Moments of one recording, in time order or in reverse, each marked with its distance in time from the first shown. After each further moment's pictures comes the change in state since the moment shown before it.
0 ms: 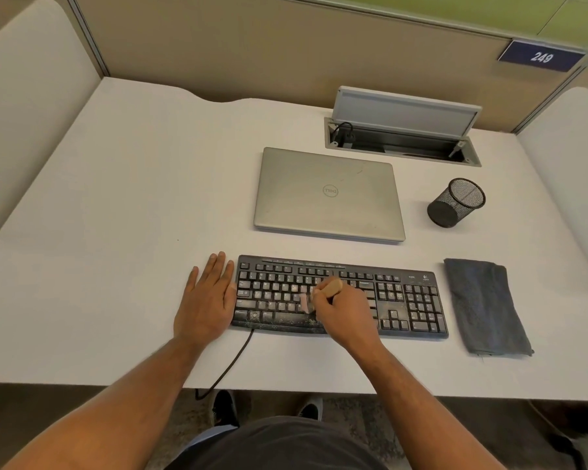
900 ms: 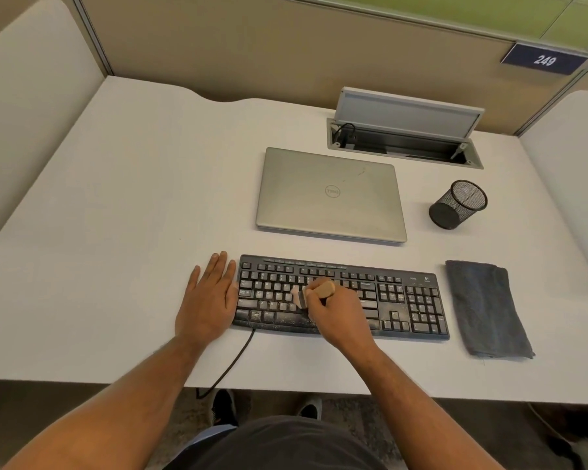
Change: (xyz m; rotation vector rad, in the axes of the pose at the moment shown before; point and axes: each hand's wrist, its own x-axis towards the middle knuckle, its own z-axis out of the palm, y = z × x) left_hand 0.000 0.000 0.000 -0.013 0.021 0.005; right_hand 0.002 -0.006 0.010 0.012 -0.022 -0.033
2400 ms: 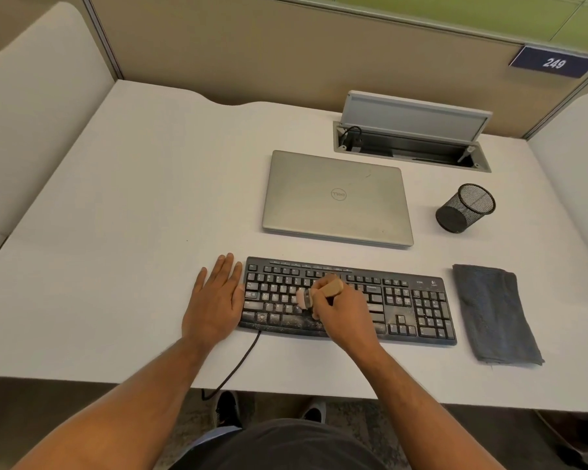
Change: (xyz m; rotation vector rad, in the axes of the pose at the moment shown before) left_hand 0.000 -0.001 0.001 0.011 -0.019 -0.004; right_hand 0.002 -0.003 0.000 0.036 0.015 -0.016
